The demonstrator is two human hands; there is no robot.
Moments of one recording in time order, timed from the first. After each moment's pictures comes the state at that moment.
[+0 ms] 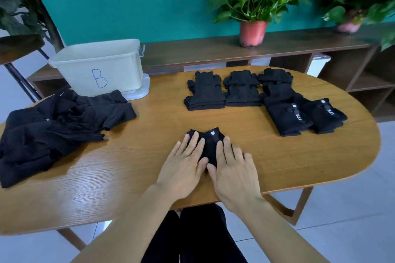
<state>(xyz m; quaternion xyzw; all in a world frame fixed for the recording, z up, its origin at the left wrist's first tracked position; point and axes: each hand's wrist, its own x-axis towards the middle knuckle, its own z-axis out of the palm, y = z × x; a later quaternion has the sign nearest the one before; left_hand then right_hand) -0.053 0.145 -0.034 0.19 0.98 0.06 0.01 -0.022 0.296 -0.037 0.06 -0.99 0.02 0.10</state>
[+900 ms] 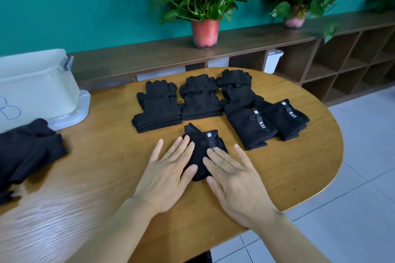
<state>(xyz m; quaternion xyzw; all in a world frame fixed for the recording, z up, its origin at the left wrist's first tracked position) -0.127 0.206 -0.036 0.31 0.95 0.05 -0.03 -0.062 0.397 -0.054 0.15 -0.95 0.08 0.24</state>
